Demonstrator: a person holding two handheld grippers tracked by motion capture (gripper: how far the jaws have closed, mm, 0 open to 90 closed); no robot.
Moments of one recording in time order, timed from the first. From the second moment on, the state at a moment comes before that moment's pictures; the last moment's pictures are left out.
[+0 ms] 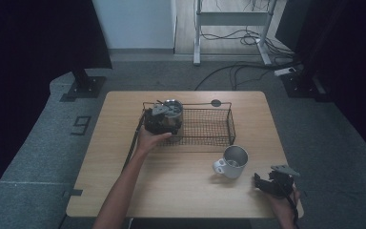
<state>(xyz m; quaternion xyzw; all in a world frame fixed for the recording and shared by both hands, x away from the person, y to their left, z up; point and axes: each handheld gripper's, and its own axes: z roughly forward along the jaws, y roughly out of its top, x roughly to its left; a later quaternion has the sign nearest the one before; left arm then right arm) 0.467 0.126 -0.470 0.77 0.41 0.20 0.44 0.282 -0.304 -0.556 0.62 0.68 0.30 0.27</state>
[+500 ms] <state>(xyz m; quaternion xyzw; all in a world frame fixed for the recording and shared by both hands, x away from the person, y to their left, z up) 0.452 0.139 -0.467 0.77 0.41 0.20 0.45 0.282 -0.304 -0.556 0.62 0.68 0.30 0.27</state>
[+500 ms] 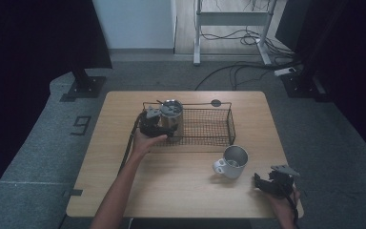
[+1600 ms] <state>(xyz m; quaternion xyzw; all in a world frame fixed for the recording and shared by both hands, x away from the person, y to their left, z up) 0.359 0.181 -0.482 0.76 0.40 0.19 0.47 0.283 -0.304 -0.556 0.62 0.68 0.30 0.27</state>
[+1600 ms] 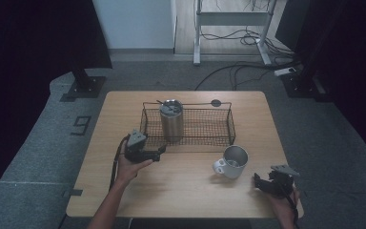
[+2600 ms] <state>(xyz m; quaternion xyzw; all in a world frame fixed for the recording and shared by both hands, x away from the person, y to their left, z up) 0.325 0.193 -0.526 0.77 0.43 0.15 0.44 0.282 -0.304 -0.556 0.62 0.68 0.31 0.26</state>
